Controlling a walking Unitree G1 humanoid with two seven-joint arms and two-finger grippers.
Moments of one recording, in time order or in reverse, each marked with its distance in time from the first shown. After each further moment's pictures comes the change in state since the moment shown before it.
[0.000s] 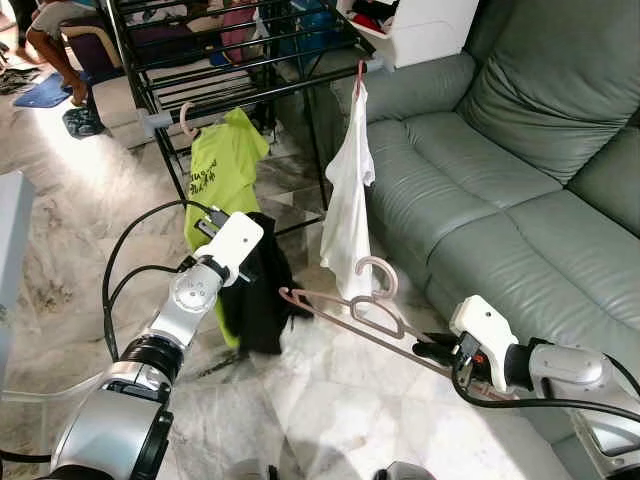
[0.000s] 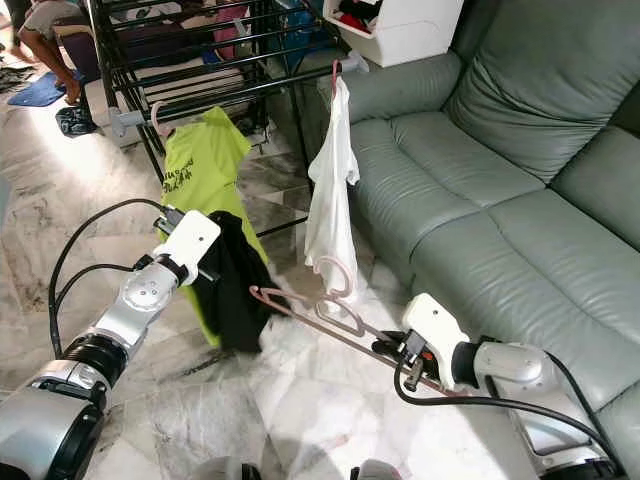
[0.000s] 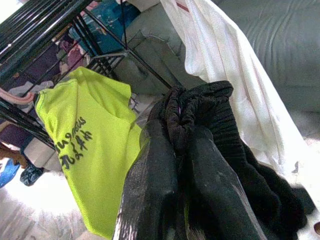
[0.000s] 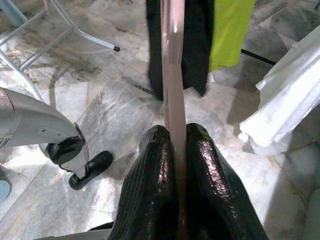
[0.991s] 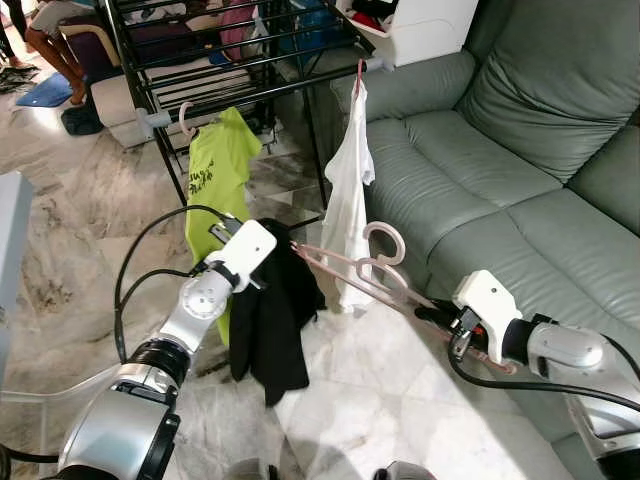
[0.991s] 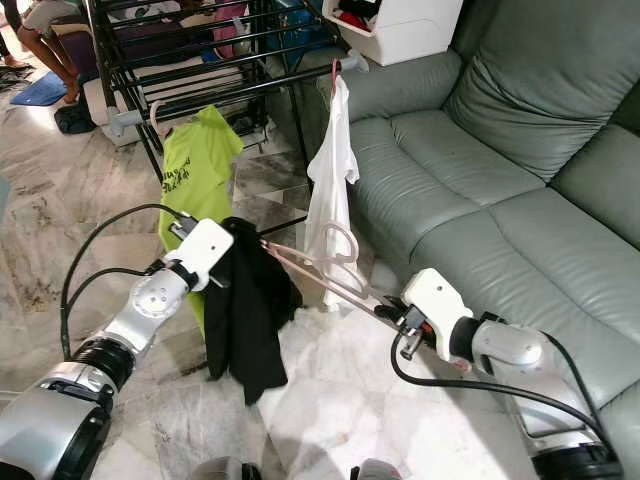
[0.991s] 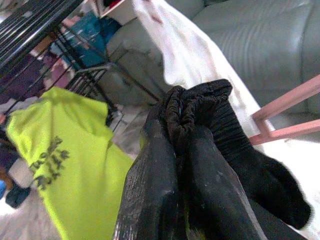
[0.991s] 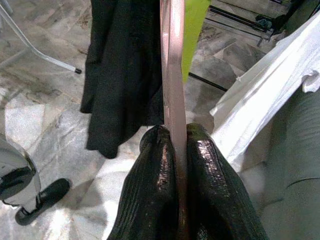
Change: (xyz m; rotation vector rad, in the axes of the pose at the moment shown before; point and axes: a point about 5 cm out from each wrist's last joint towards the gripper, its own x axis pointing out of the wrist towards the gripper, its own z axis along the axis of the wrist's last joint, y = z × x) left arm 0.001 -0.019 0.005 0.030 -0.053 -0.075; right arm 0.002 -0.018 0.021 -0.082 -0.104 -0.150
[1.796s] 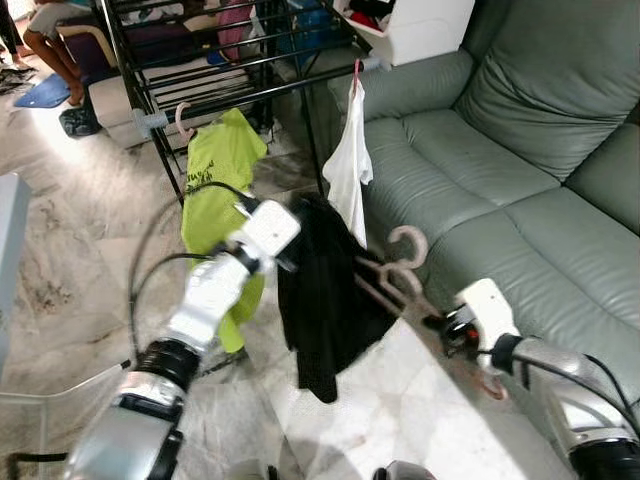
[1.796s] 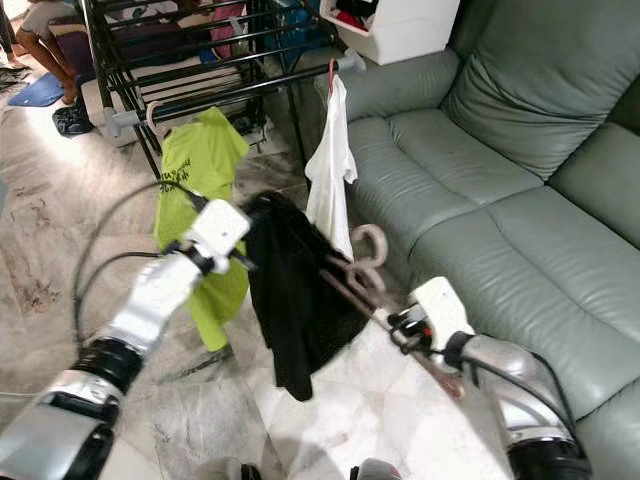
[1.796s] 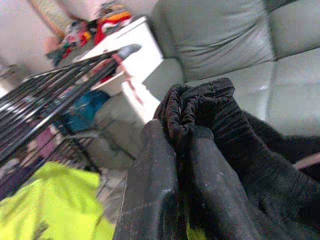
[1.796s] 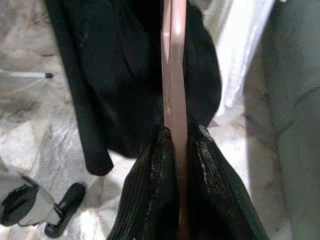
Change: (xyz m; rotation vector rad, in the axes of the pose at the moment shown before) left arm 0.000 0.006 0.051 -0.035 -0.281 -0.036; right arm 0.011 -0.006 -0.043 0.319 0.117 -0.193
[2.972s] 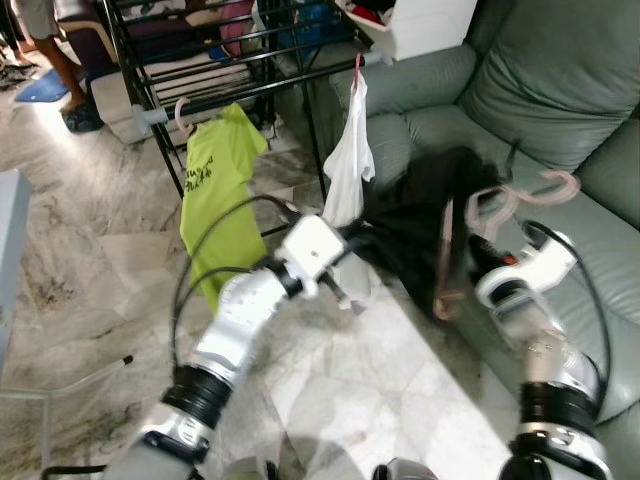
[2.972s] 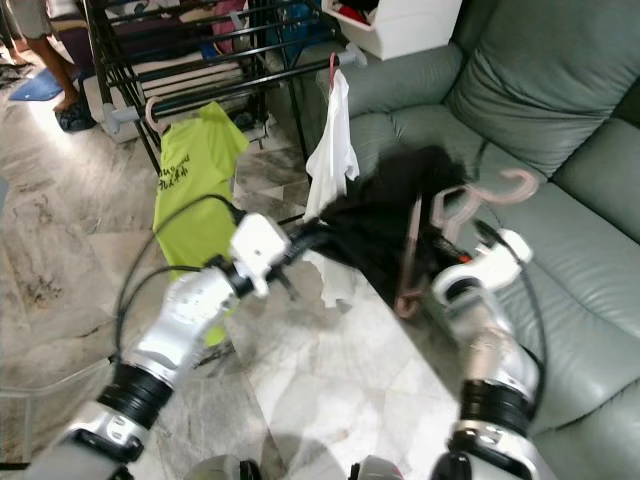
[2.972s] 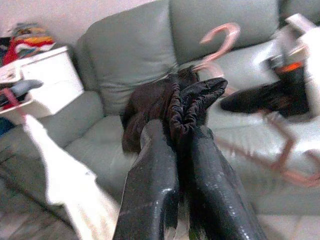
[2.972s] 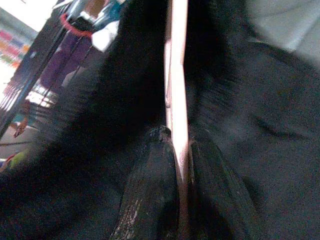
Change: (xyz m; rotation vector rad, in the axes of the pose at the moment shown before) left arm 0.007 -0.071 0.049 -0.237 -0.188 -0.324; right arm 0.026 -0.025 0.064 0.958 -0.560 -0.324
